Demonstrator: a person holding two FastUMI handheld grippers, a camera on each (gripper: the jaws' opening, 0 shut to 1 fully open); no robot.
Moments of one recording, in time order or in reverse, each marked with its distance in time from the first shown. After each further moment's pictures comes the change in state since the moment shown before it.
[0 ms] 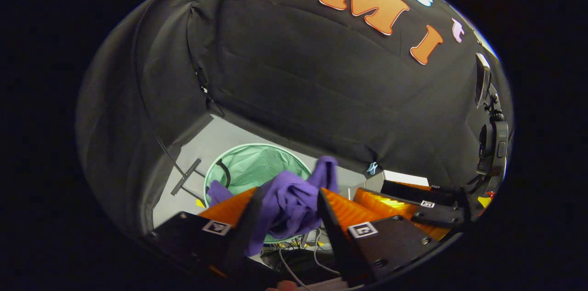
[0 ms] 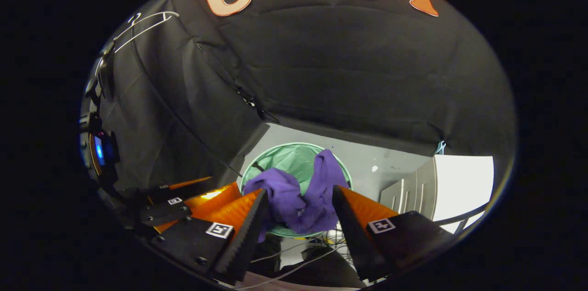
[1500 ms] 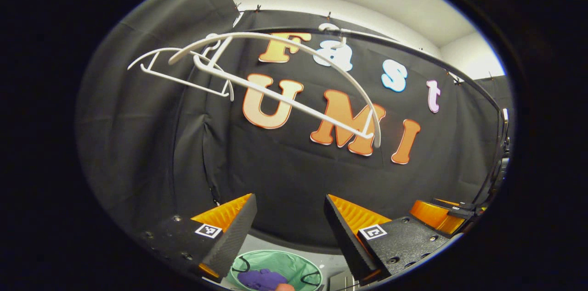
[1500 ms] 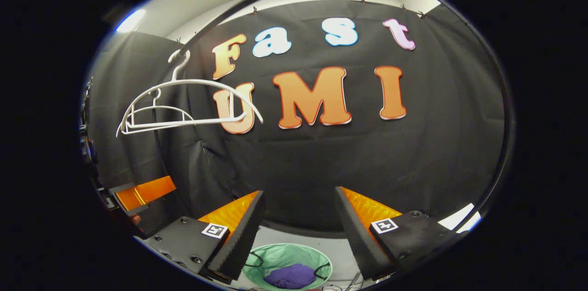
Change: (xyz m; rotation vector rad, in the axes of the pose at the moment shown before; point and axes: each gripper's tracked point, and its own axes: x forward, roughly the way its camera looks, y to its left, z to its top) left arm -0.211 -0.019 0.227 0.043 -0.798 0.010; right arm -0.244 -0.004 0.189 -0.017 -0.806 -0.067
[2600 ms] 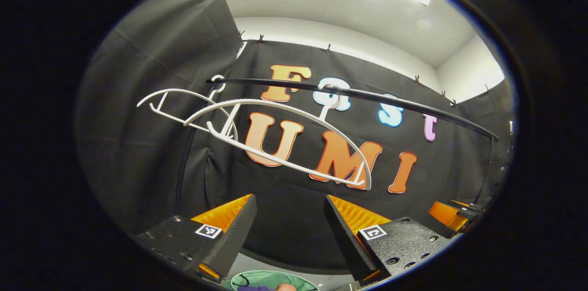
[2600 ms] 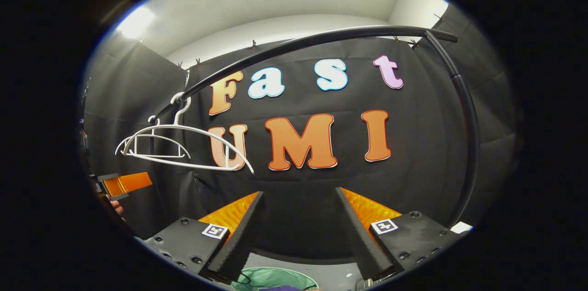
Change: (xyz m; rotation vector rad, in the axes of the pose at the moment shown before) left arm -0.036 0.009 0.072 0.004 -0.195 0.004; right arm -0.037 -0.022 0.070 -0.032 -0.222 -0.045
